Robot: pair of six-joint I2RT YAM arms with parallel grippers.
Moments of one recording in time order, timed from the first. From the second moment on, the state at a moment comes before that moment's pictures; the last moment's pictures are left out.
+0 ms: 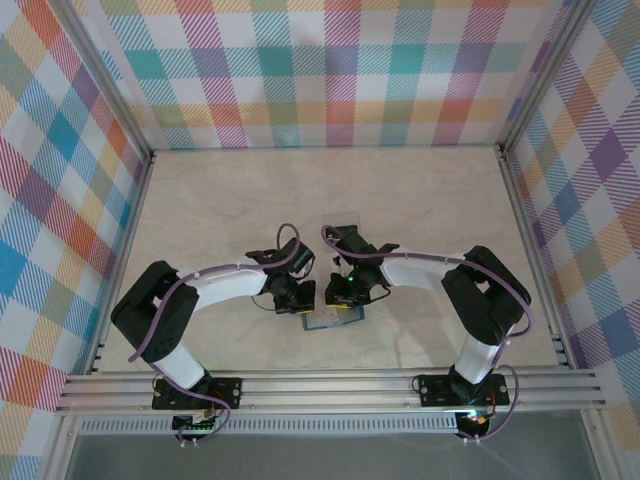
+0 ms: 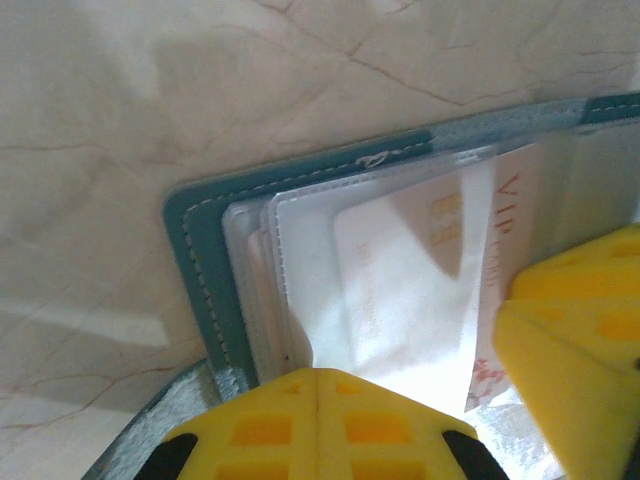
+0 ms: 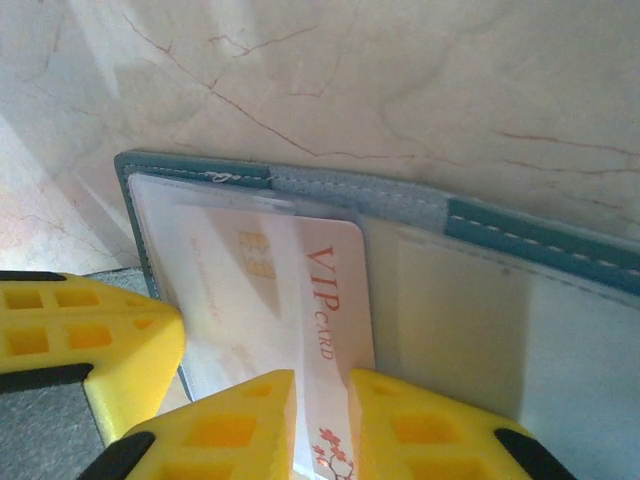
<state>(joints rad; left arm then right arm) -0.74 1.63 0.89 -0.53 0.28 -0.79 0.77 1.73 0.96 -0.44 -0.43 0.75</state>
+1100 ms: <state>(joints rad) -0.78 1.71 1.01 -0.66 0.24 -0.71 0.74 1.76 0.96 -0.42 -0.47 0.70</state>
